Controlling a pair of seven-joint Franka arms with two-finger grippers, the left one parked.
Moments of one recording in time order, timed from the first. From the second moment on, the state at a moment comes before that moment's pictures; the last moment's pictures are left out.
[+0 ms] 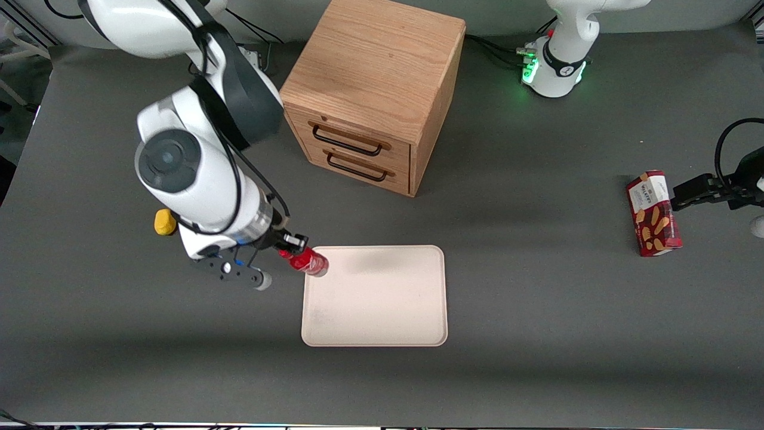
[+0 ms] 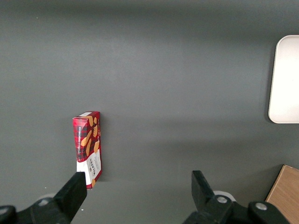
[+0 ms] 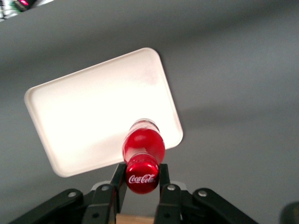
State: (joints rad) arm 0.40 0.67 0.08 -0.95 -0.03 1.64 0.79
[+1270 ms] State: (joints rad) arm 0.41 0.88 0.08 -0.96 -0.12 1.87 0.72
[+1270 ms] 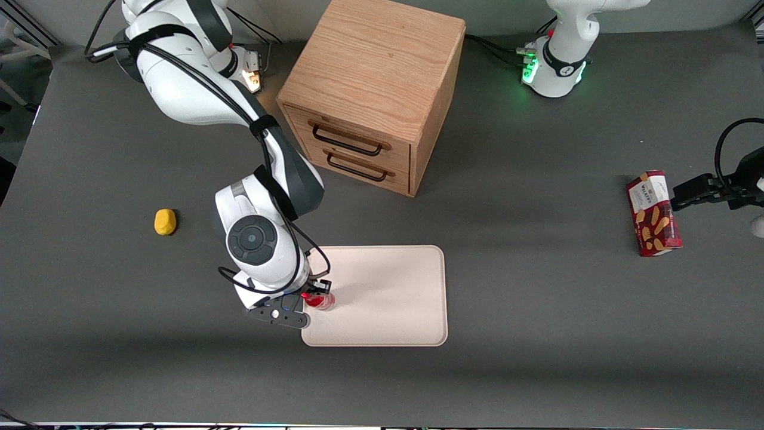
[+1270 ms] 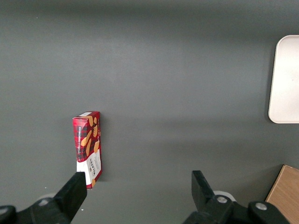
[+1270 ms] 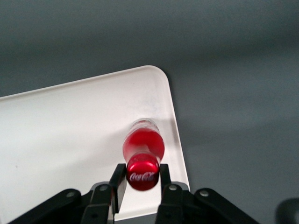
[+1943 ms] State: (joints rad) arm 0.39 0.68 0.08 -0.92 -0.10 1.63 0.72
